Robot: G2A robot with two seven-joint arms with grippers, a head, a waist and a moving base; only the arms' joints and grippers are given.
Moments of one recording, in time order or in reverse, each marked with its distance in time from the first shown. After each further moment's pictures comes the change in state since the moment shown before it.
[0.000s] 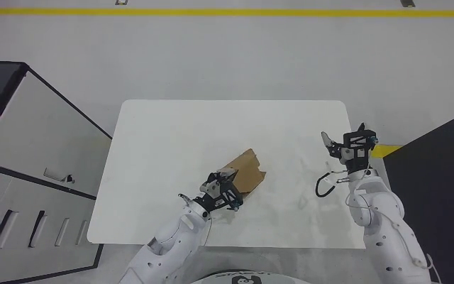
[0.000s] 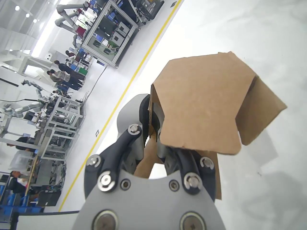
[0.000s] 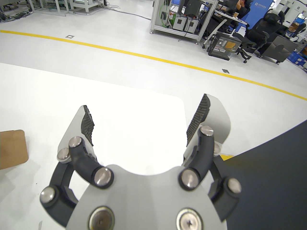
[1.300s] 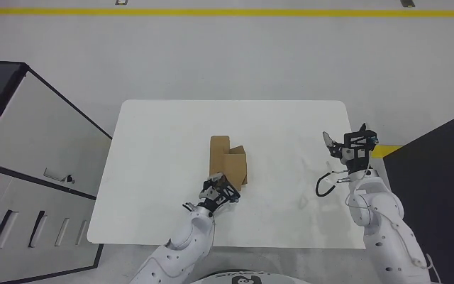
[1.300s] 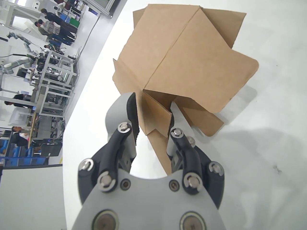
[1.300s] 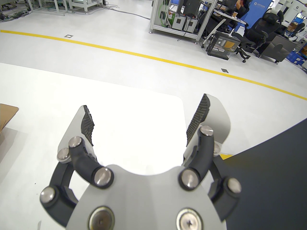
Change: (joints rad) left arm -0.110 -0.055 0.147 0.326 -0.081 0.275 -0.245; right arm -0.002 -0.004 -0.010 0.008 -0.027 0.076 -0.015
